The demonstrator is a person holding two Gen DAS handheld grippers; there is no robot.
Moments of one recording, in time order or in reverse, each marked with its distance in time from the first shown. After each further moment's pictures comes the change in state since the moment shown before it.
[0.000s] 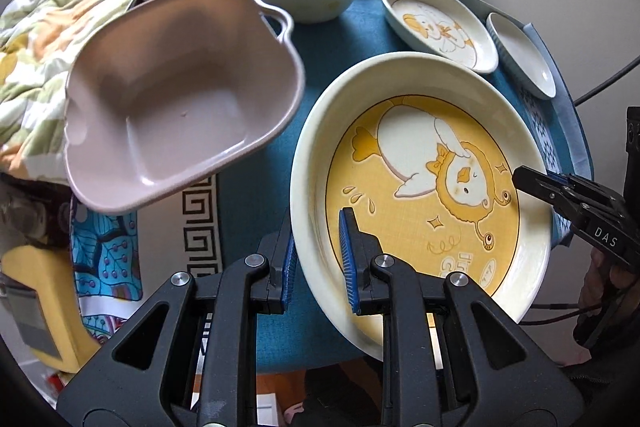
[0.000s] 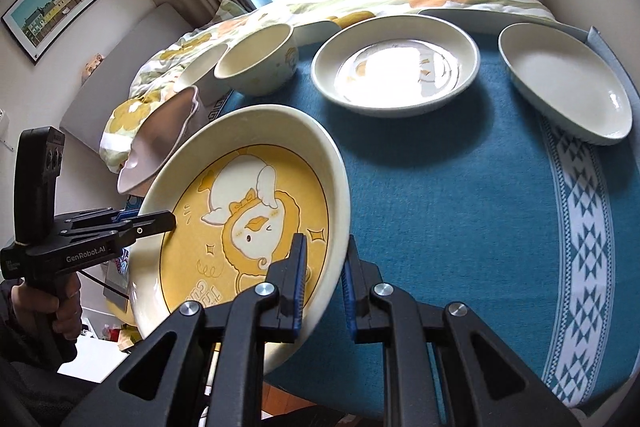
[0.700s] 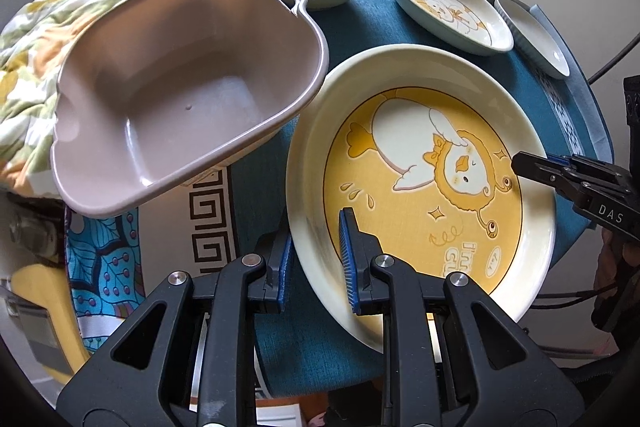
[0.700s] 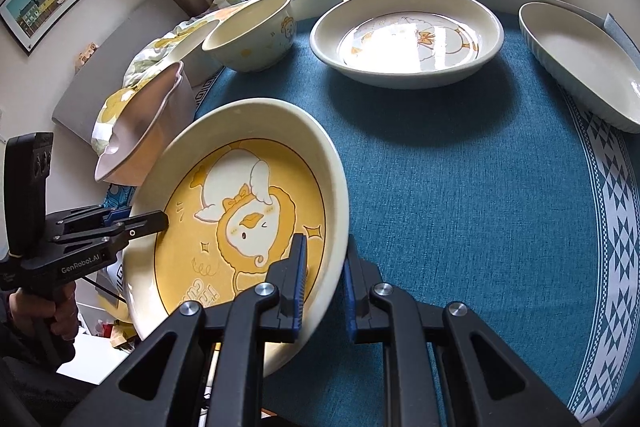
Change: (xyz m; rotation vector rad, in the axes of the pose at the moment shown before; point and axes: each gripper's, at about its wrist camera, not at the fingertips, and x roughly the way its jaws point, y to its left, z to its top) left arm 0.020 -0.002 -0.005 0.075 -0.028 0.053; right arm 0.032 0.001 -0.003 -0.006 0.022 -0.013
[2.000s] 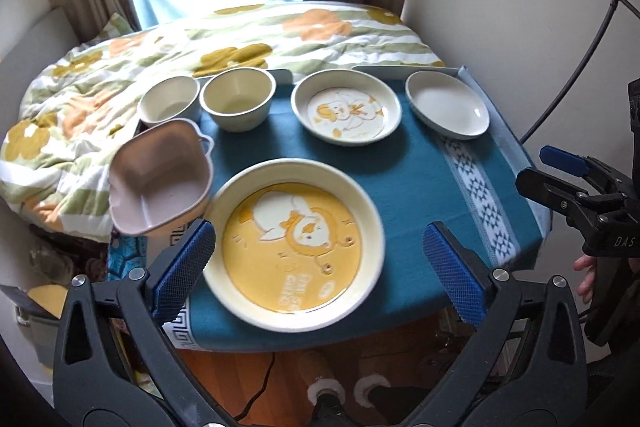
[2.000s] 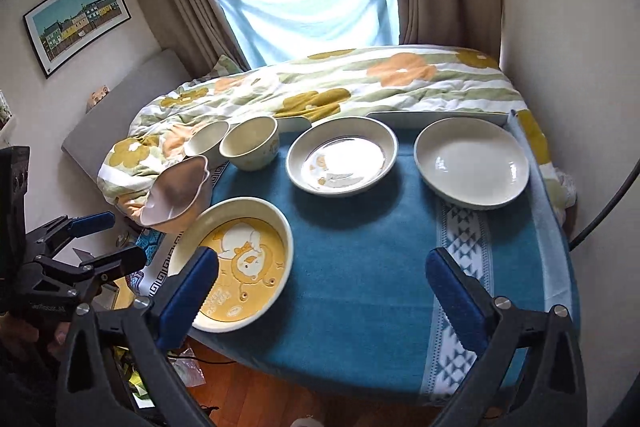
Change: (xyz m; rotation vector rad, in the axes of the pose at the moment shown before) left arm -0.144 -0.147 0.015 0.044 -0.244 0.037; right arm -0.178 -0.025 0.000 -0.053 -0.257 -0.085
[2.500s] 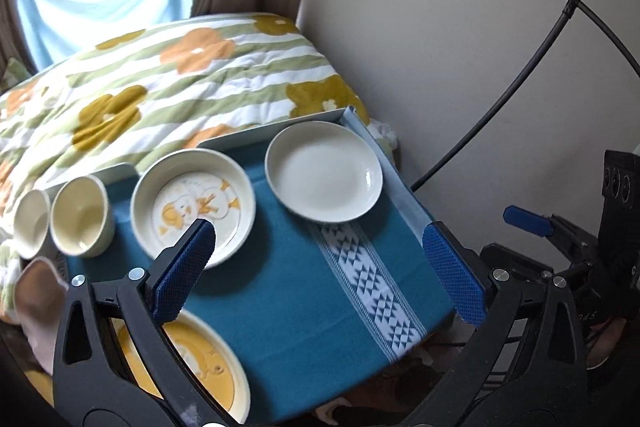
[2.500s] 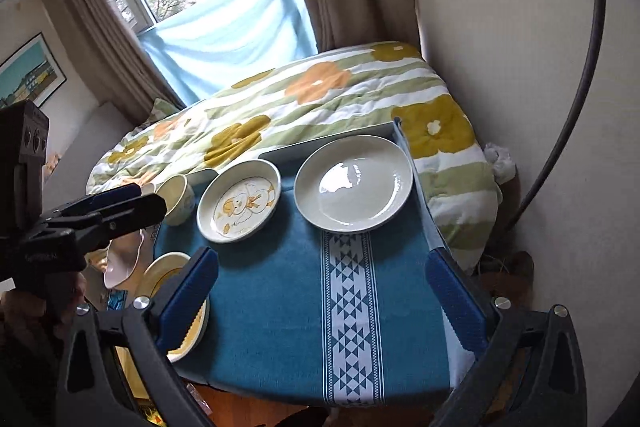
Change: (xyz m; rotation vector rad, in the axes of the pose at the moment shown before) left arm 0.084 -0.131 0.152 0.151 0.049 -0.322; right arm -0.042 -0.121 0.036 0.254 -0.021 -0.136
